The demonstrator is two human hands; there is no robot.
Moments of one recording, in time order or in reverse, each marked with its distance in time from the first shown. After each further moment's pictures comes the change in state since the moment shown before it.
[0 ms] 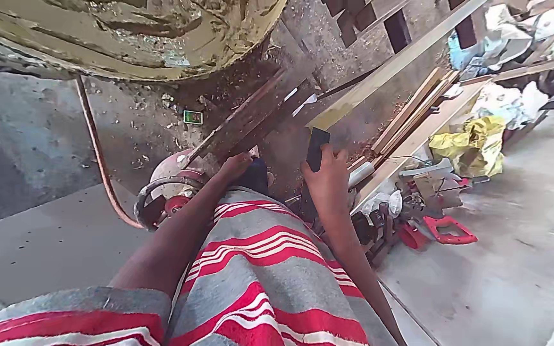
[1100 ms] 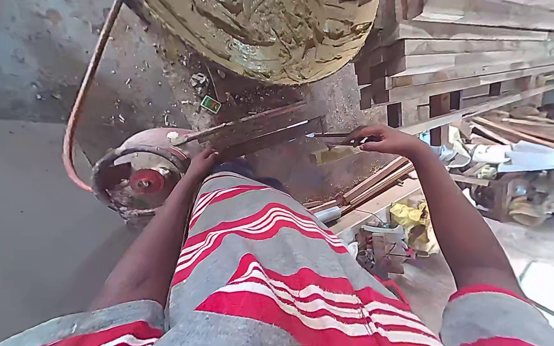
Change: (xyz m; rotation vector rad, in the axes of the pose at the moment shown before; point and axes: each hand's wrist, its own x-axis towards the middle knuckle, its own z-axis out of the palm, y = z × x) left_hand -0.031 -0.062 0.012 -0.547 0.459 -0.081; right_hand 0.225 -0.004 -0.141 -0.164 -0.915 -0.914
